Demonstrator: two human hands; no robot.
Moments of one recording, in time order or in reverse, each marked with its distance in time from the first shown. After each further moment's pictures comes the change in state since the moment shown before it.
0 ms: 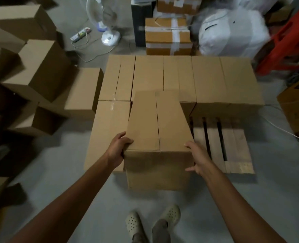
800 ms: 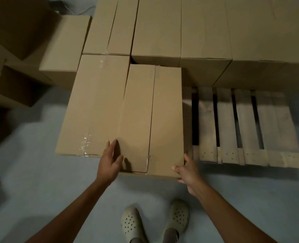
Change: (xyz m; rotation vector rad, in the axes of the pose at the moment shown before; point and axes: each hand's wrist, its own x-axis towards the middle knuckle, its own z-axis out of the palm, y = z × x) left_hand 0.185 -0.298 -0.112 0.687 0.224 0.298; right_hand 0.260 0.242 0.084 -0.252 -0.078 -0.025
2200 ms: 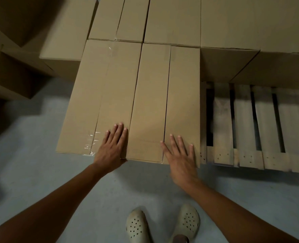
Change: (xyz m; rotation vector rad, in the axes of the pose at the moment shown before) left_hand 0.092 -0.072 -0.022 1.018 -0.153 0.462; right_hand 0.042 -0.016 0.079 -1.489 0.124 -0.684
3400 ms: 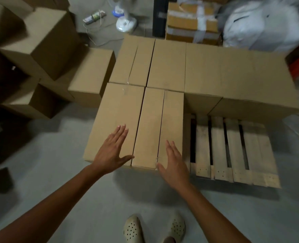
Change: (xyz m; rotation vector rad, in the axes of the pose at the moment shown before) left_hand -0.093 0.035 -0.236 -0.304 0.182 -0.030; right_hand -0.132 -0.042 -0.192 0.597 0.176 0.082
